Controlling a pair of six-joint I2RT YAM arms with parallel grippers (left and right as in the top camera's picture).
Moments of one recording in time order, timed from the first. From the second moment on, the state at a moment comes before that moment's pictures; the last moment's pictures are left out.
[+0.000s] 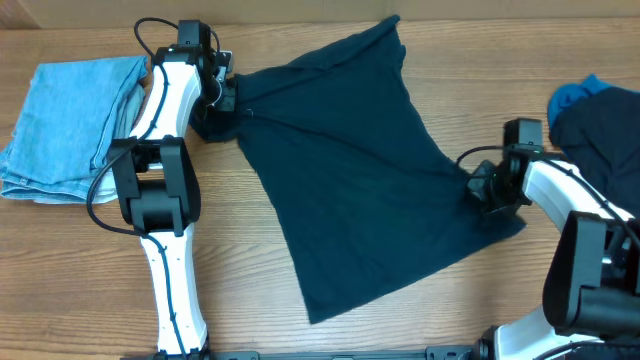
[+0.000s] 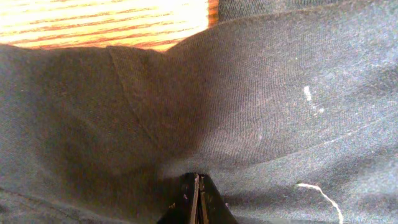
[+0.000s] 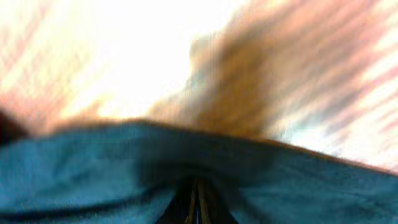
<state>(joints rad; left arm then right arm) 0.01 2.50 2.13 -0.94 0.09 0.09 -0.16 1.77 0.97 -0.59 -0.04 0.53</state>
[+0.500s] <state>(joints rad) 0.03 2.50 2.14 -1.25 0.08 -0.03 -0.23 2.09 1.38 -0.47 -0.08 0.40</state>
